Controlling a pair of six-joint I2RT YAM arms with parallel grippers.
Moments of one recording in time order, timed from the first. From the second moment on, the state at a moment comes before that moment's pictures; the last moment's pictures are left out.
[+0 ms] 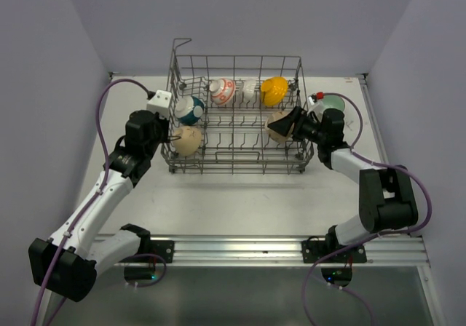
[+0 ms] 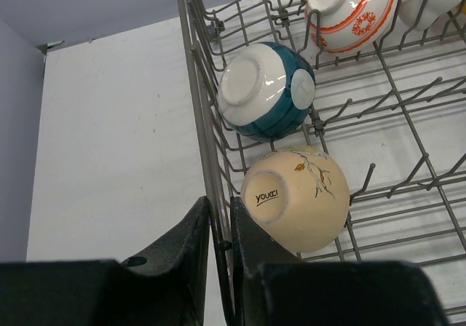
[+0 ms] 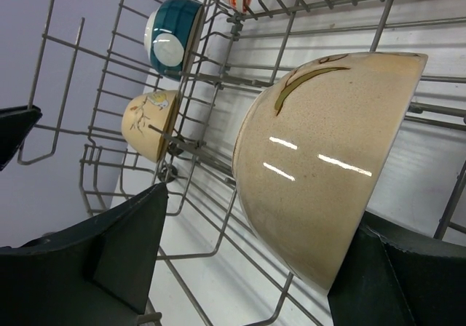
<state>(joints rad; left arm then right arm) -0.34 1.02 0.88 -0.22 -0.23 0.07 0.12 1.52 0.73 0.50 -0.66 0.73</state>
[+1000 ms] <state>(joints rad) -0.34 1.03 0.88 -0.20 -0.17 0.05 0.10 1.50 0.75 0.46 -0.67 0.77</state>
